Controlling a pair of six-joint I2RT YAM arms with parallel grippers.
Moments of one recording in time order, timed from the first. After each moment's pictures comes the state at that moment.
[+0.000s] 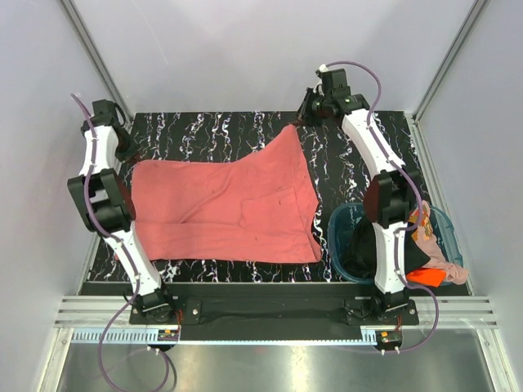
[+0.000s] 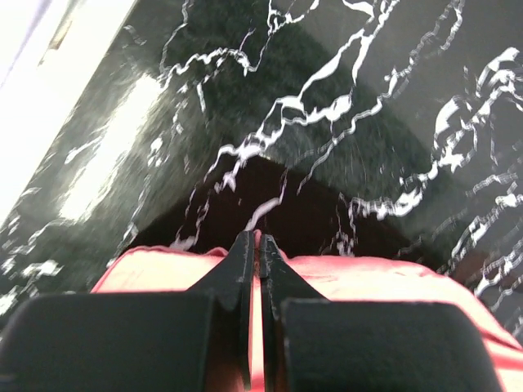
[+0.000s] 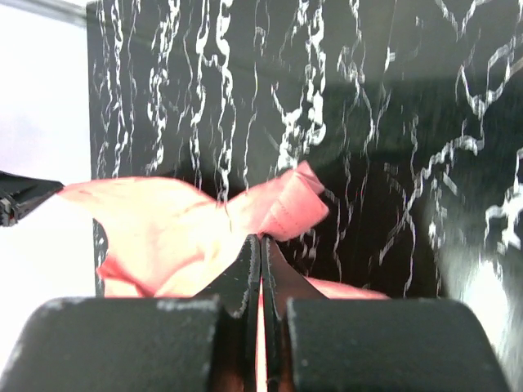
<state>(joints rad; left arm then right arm) 0.32 2.10 1.89 -0.88 0.00 -0.41 0.29 2.23 2.25 -0.67 -0.33 0.57</state>
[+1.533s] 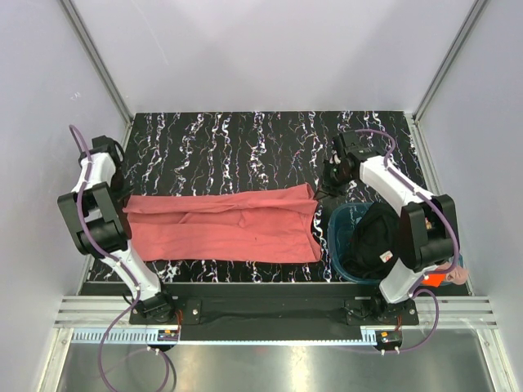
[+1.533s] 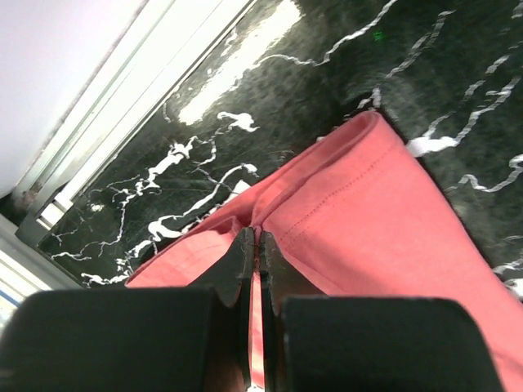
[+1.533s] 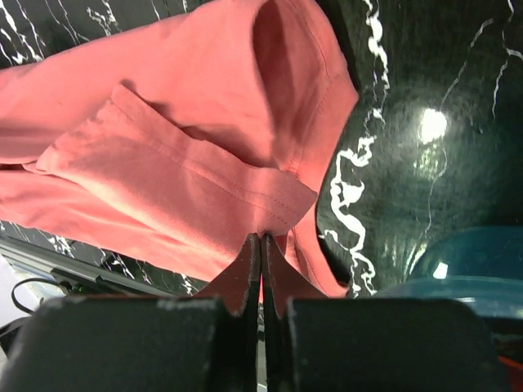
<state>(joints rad) 0.40 1.83 1.41 -0.91 -0.30 -0.39 0.29 1.69 1.29 -0.75 -0.29 0.53</state>
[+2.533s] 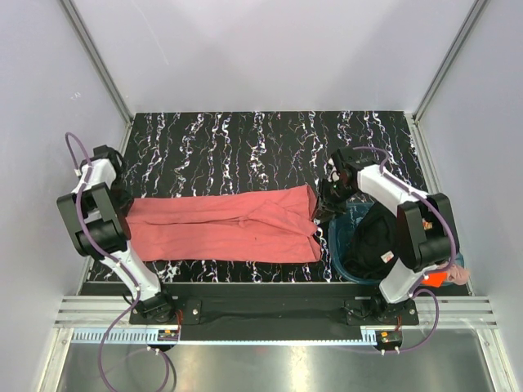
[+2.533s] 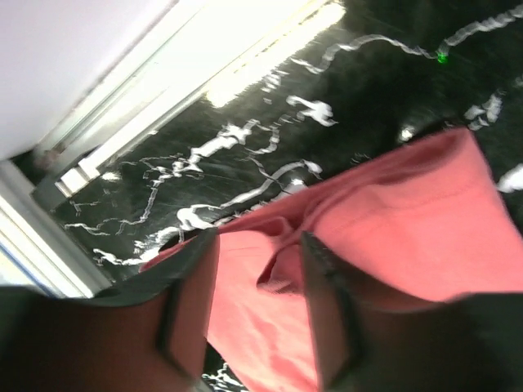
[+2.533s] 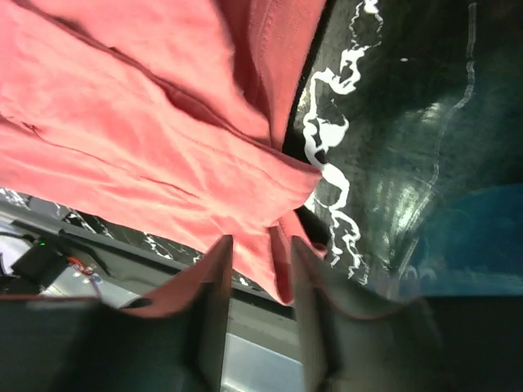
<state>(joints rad) 0.41 1.82 1.31 -0.90 -0.42 -0.49 0.29 1.71 1.15 -0.78 -0.37 0.48</state>
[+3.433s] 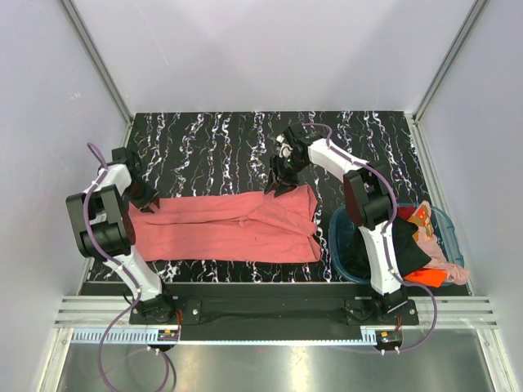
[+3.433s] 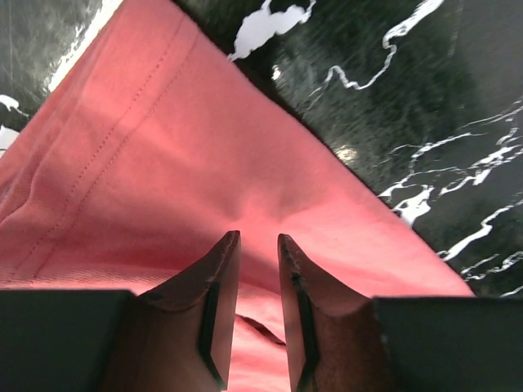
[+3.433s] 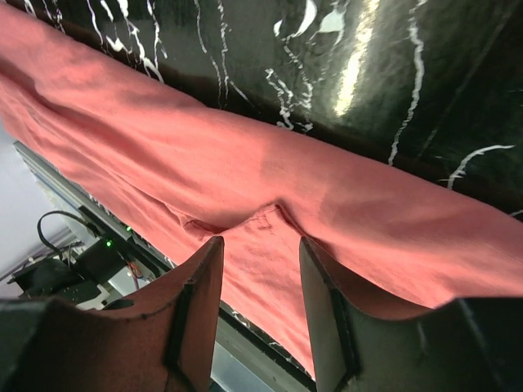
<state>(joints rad) 0.31 1.78 1.18 -0.72 0.01 -0.55 0.46 2.28 1.85 -0.80 -0.56 0.45</state>
